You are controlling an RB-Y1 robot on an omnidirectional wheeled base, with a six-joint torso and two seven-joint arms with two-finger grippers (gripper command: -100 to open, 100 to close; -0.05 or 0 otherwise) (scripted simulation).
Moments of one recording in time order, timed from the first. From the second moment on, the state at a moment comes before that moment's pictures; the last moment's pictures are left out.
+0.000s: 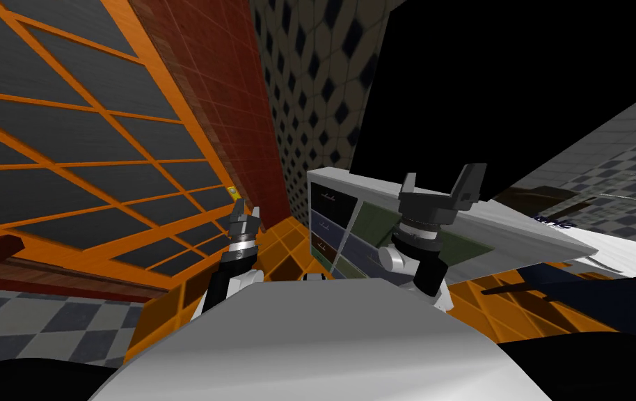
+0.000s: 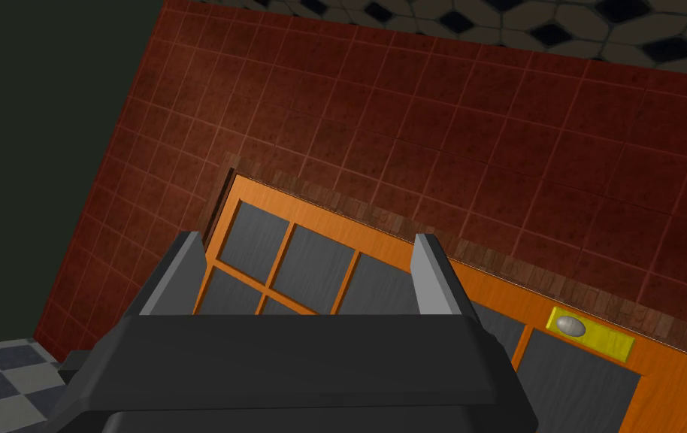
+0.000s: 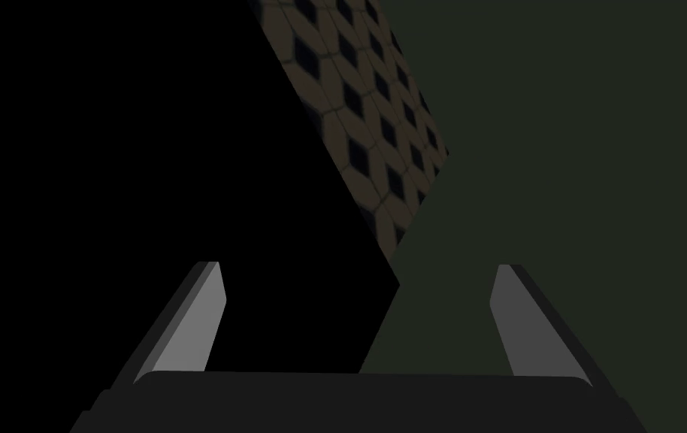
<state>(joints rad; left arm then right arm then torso) 0.54 -0.02 -0.05 -2.36 0.07 -0.35 -0.08 0.28 -0.07 -0.17 -2.46 -0.08 -0.59 -0.02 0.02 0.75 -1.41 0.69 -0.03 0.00</state>
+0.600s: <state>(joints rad) 0.54 -0.02 -0.05 -2.36 0.07 -0.35 -0.08 0.27 -0.08 -0.18 -2.48 -0.07 -0.59 -0.01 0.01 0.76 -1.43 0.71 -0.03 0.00</state>
